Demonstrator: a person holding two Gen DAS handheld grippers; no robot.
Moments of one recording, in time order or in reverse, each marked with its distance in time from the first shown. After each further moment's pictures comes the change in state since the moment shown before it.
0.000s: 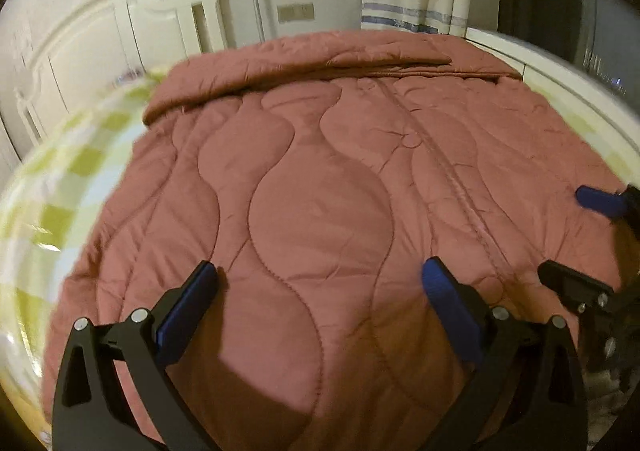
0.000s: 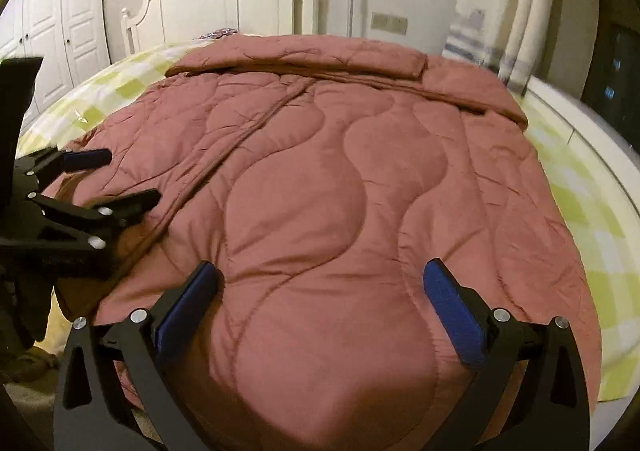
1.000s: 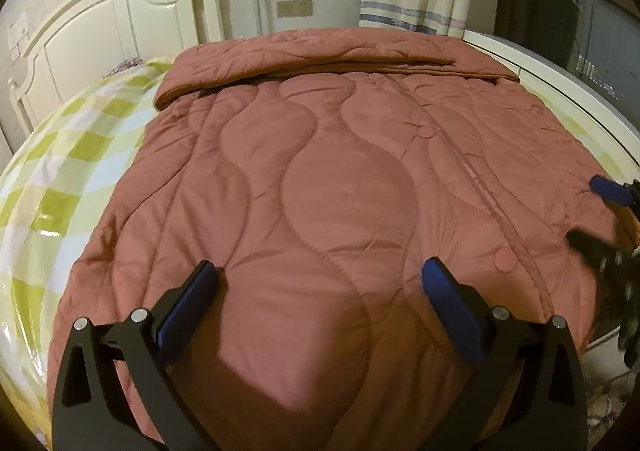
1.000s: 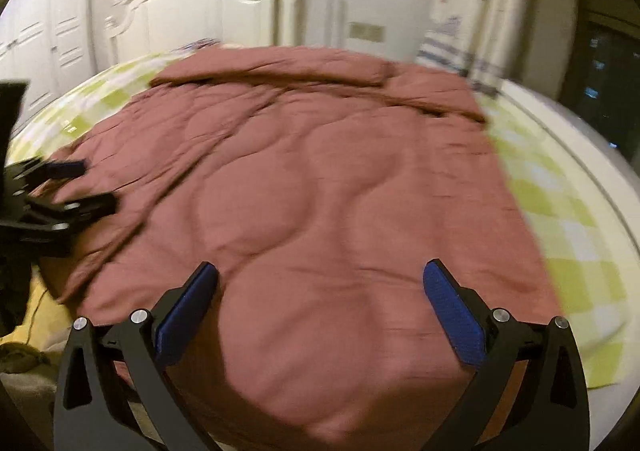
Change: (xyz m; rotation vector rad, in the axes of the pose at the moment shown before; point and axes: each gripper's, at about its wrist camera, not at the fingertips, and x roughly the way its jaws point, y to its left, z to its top) left arm -0.013 0.024 -0.012 -0.019 0.007 -0.016; right arm -0.026 -0.015 -0.013 0.044 -0.051 -0.105
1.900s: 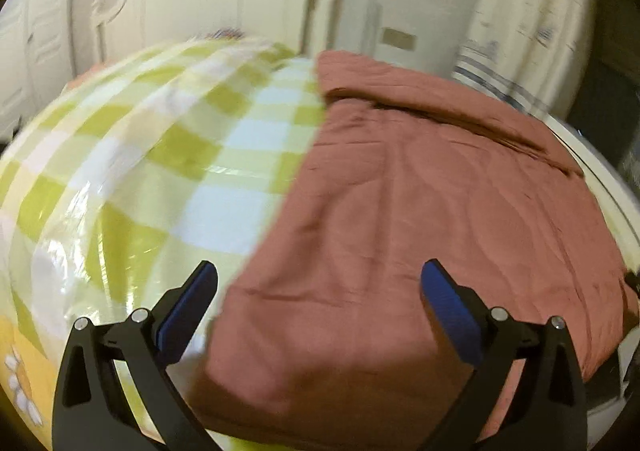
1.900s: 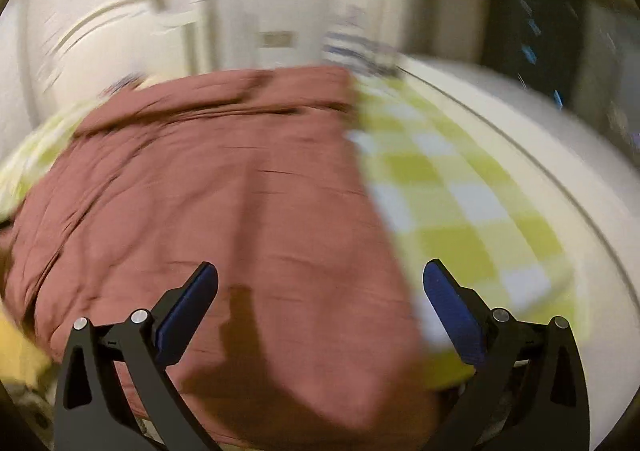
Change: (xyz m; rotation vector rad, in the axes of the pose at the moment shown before) left arm -0.033 0.121 -0.028 -0.349 -0.061 0.110; right arm -0.036 -0.110 -0.028 0.268 0.004 -0.171
